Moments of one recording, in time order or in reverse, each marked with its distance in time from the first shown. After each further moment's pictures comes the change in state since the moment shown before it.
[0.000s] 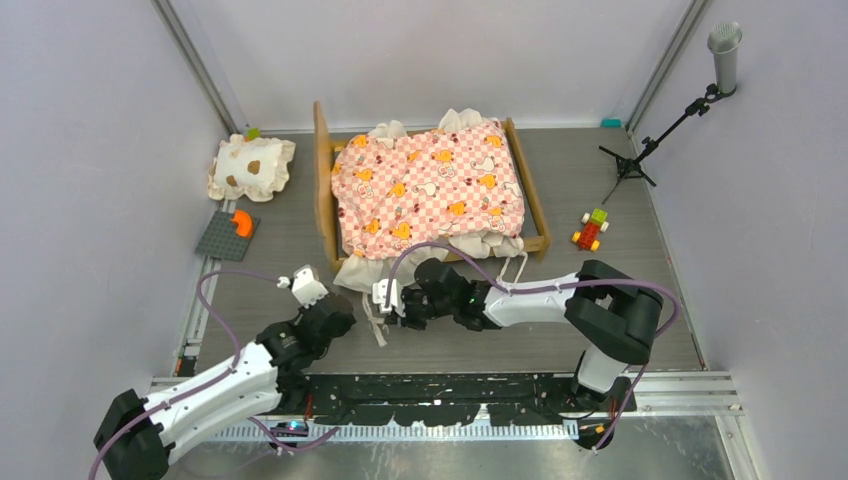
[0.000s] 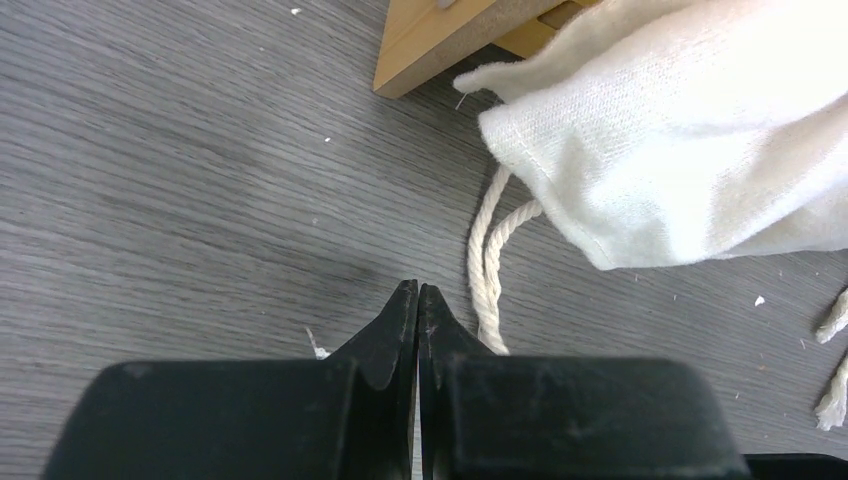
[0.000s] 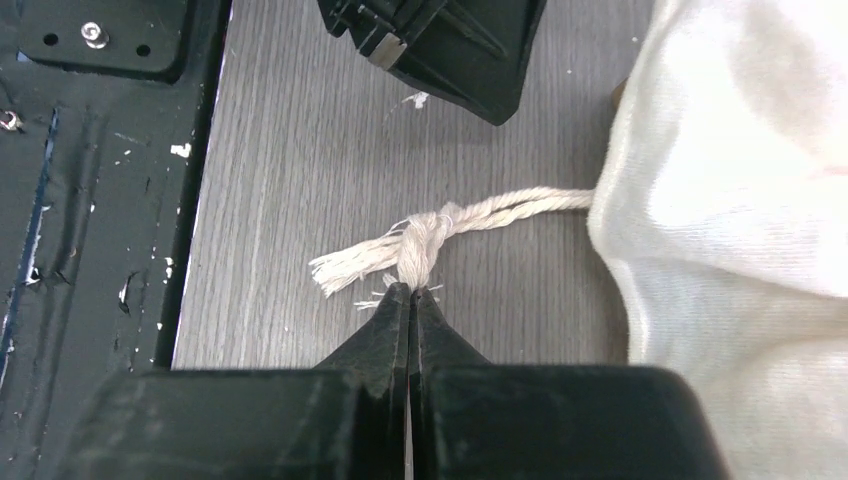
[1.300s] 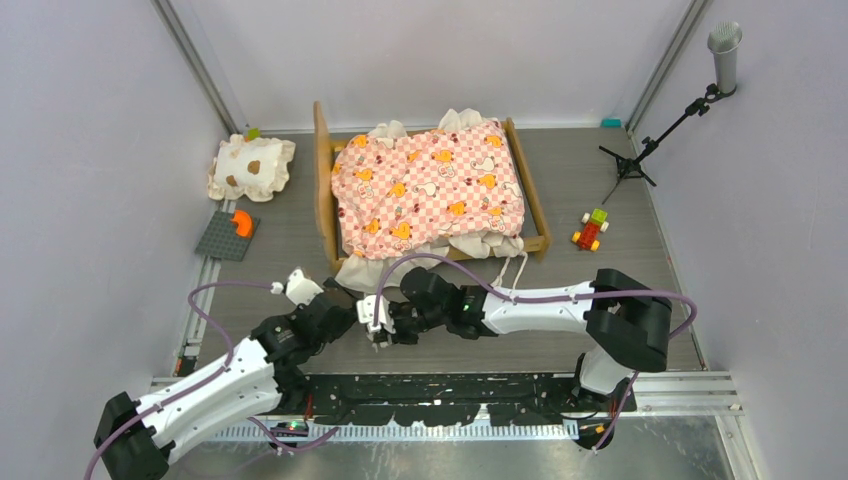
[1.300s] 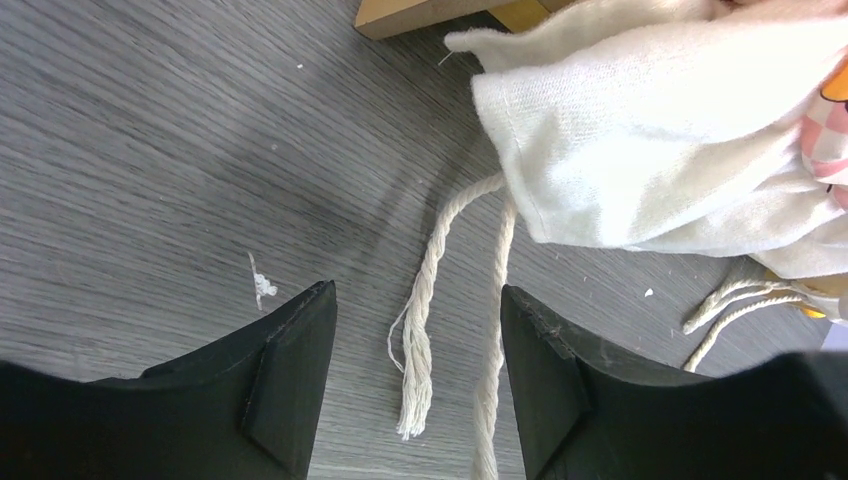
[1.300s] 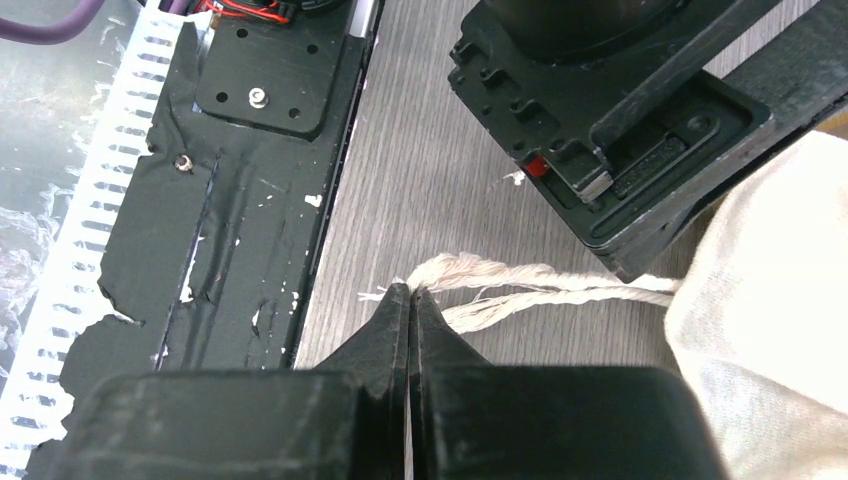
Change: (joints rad) left arm 0.001 -0.022 0.102 -0.174 0.086 -0.269; right arm 0.113 -0.077 0.100 -0.183 -0.019 0.000
